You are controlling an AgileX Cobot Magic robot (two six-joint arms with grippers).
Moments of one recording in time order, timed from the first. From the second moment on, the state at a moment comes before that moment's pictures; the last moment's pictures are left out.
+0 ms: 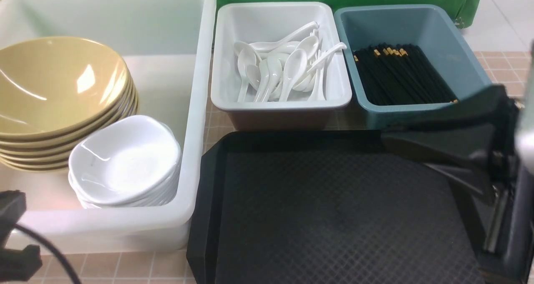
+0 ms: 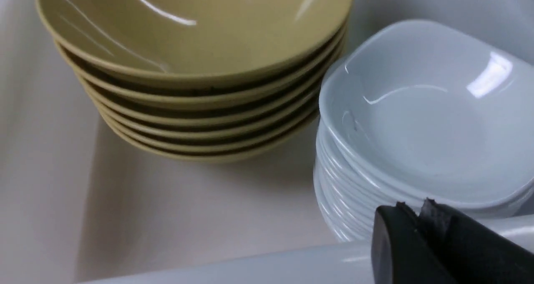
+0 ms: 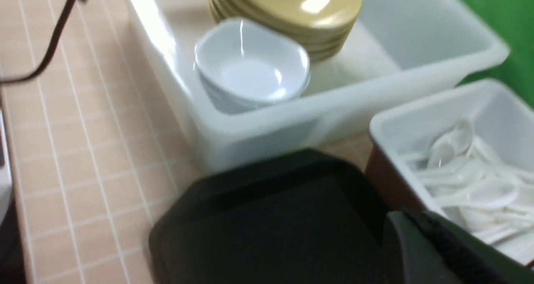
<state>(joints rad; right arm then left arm) 0.92 0.88 -0.93 -0.06 0.53 -0.23 0.03 0.39 -0.42 -0.11 0.56 0.22</state>
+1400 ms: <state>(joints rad) 0.31 0.28 -0.23 -0.07 0.05 0.00 0.03 0.23 -0.36 -0.11 0.43 0.22</state>
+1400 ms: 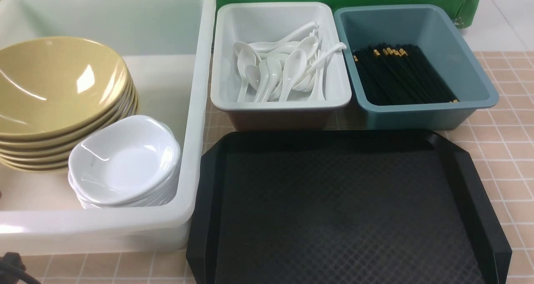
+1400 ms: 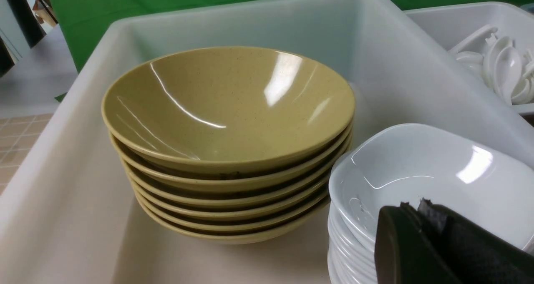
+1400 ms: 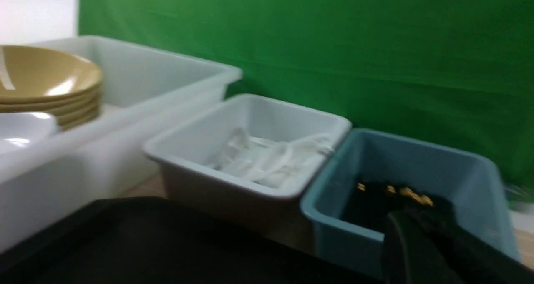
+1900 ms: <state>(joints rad) -0.06 -0.01 0.03 -0.10 0.29 0.06 0.03 0.23 -0.36 -0.11 0.43 0.22</state>
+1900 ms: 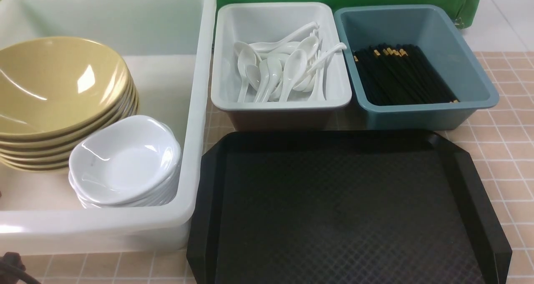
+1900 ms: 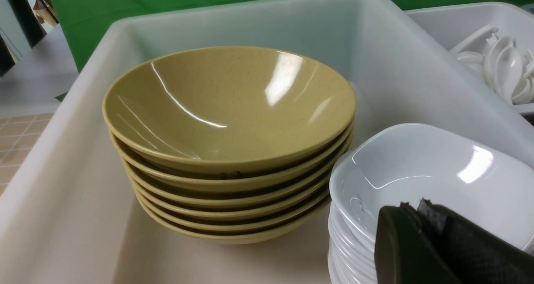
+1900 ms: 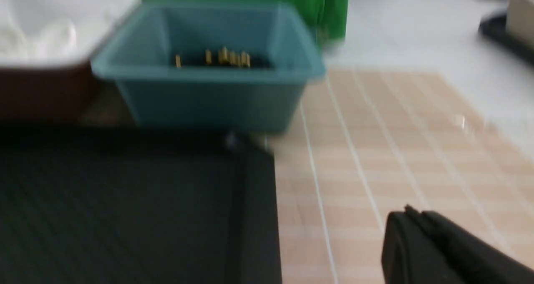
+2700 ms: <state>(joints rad) -0.06 -0.01 0.03 -0.10 0.32 0.07 0.03 0.23 -0.36 -0.11 0.45 0.22</state>
